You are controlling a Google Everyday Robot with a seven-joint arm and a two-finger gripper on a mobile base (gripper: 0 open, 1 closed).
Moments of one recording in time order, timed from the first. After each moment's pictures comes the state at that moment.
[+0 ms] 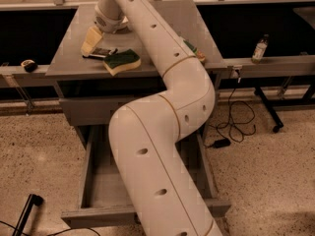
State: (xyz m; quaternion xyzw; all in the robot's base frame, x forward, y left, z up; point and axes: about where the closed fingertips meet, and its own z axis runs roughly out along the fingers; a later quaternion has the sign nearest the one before) arm 0.829 0.189 0.870 -0.51 0.80 0.12 0.29
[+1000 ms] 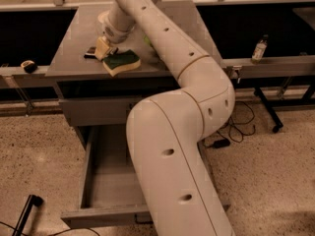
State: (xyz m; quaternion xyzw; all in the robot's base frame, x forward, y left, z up) arm 0.823 0.171 0.830 -0.47 0.83 0.15 0.26
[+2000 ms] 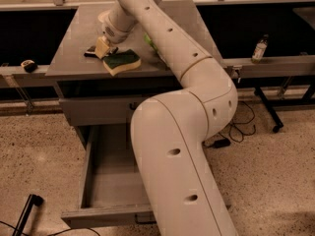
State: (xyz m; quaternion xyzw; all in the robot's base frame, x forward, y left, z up) arm 0.819 0.179 0.838 -0.48 0.81 0.17 0.28
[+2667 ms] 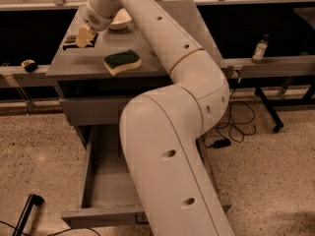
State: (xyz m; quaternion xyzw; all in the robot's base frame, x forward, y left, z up) arm 0.796 0.225 0.897 -0.59 0.72 0.15 0.32
